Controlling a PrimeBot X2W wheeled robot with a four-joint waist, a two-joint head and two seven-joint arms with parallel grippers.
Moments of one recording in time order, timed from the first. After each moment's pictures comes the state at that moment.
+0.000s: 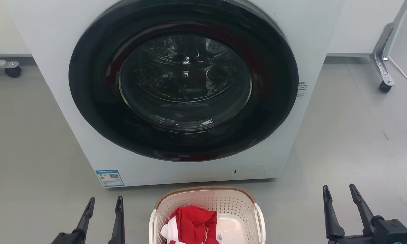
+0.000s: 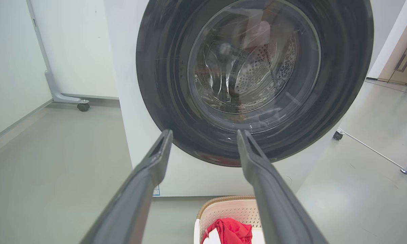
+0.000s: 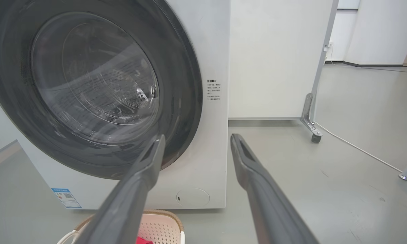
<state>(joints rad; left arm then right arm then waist) 0.10 0.20 -0.22 0.02 -0.39 0.12 -0.18 0.05 -0.21 0.24 0.07 0.30 -0.12 -0.25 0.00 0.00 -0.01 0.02</state>
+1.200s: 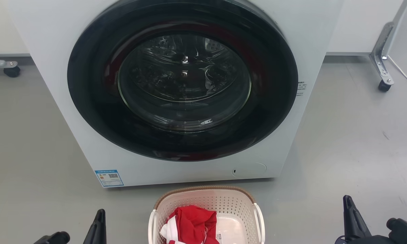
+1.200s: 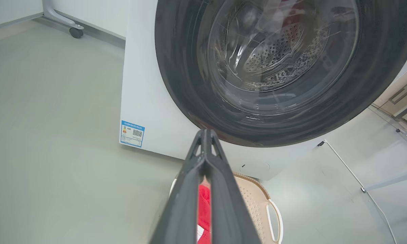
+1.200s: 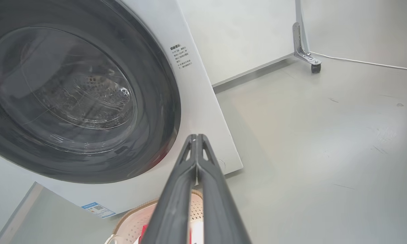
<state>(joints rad) 0.10 0.15 -0.15 0.10 -0.64 0.07 -0.08 0.05 -0.15 0.15 0.15 0.59 -0.07 -0.16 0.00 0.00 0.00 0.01</state>
